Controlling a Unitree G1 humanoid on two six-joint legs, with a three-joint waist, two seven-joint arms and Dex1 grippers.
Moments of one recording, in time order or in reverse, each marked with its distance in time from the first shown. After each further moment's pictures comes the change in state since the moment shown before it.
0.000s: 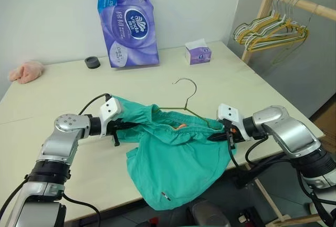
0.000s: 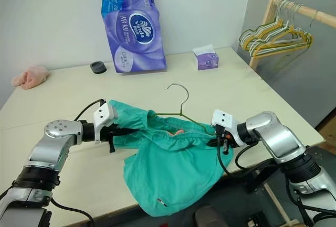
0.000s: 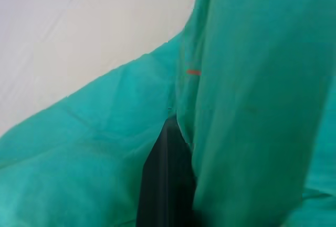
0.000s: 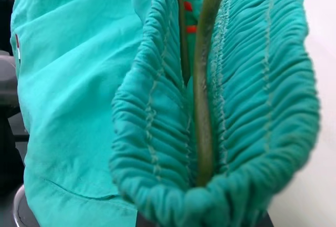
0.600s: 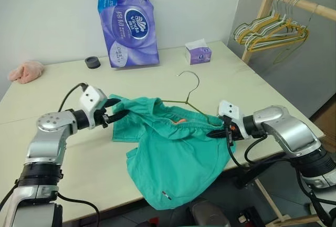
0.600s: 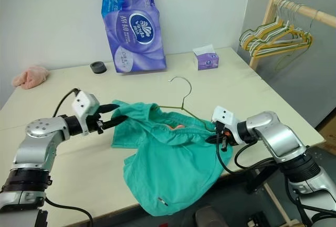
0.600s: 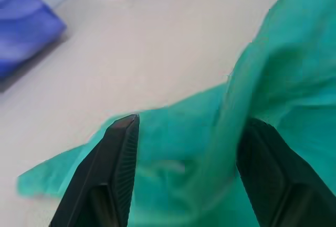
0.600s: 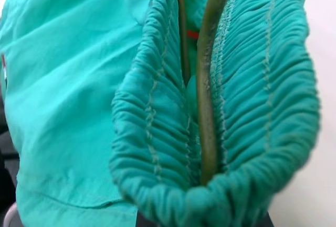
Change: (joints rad) left arm 0.054 0.002 0.204 -0.044 -0.058 -0.013 0.192; right arm 0.010 0.025 -0.057 0.001 0.040 0.051 -0.087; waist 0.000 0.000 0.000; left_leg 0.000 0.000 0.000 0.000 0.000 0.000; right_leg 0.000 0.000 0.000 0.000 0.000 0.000
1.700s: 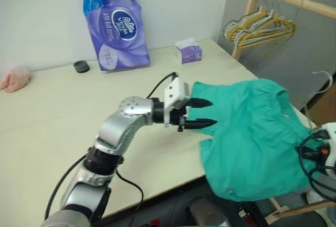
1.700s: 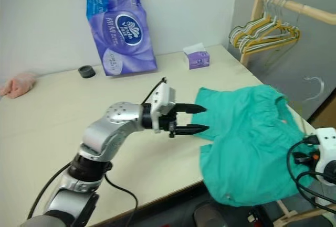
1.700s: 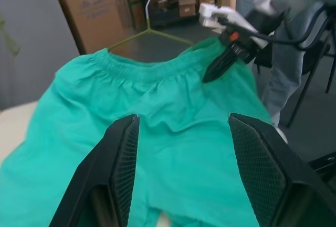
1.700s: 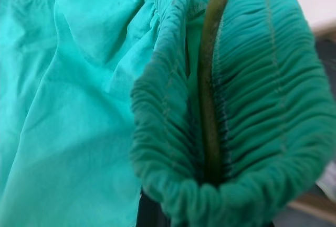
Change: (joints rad) left arm -0.330 -0.410 -0.469 -0.390 -0.098 0.268 0.011; right arm 0.711 -0.108 -1.007 -0.353 0.134 0.552 -0.487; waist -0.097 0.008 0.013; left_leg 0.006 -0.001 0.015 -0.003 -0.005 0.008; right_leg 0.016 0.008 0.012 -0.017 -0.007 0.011
